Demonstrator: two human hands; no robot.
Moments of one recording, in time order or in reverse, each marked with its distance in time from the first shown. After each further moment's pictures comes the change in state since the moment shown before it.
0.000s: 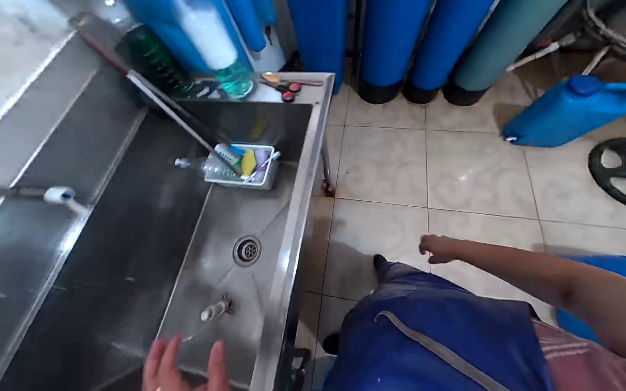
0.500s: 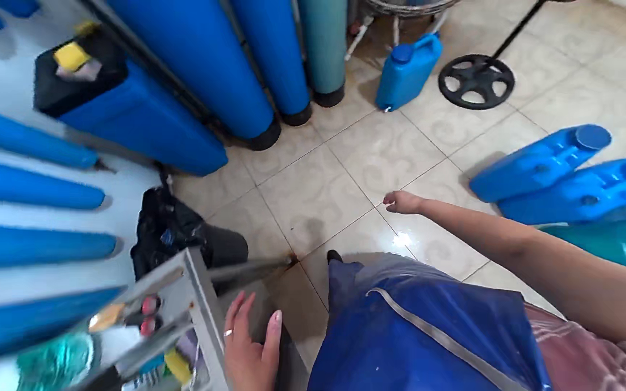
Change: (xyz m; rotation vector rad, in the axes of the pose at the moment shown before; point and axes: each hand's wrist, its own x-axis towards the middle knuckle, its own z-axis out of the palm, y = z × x) left_hand 0.228 0.237 0.323 -0.267 -0.686 0.529; right_hand -0.041 0.182 -0.173 0.839 0.499 0.373
